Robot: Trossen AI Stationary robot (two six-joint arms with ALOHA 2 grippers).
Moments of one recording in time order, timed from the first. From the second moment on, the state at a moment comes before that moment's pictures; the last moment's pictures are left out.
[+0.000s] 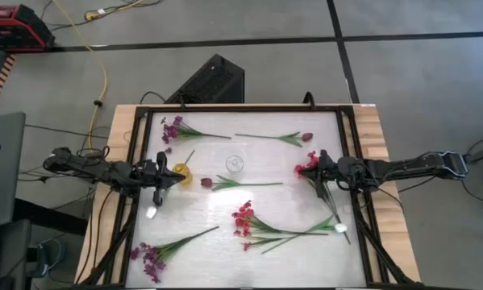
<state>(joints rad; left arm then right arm) -0.28 0.07 0.01 0.06 -0.35 -0.14 0.00 0.43 0.01 0.05 0.18 0.28</state>
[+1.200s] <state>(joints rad) -0.28 0.07 0.01 0.06 -0.33 -0.32 0.00 0.43 0.01 0.05 0.18 0.28</state>
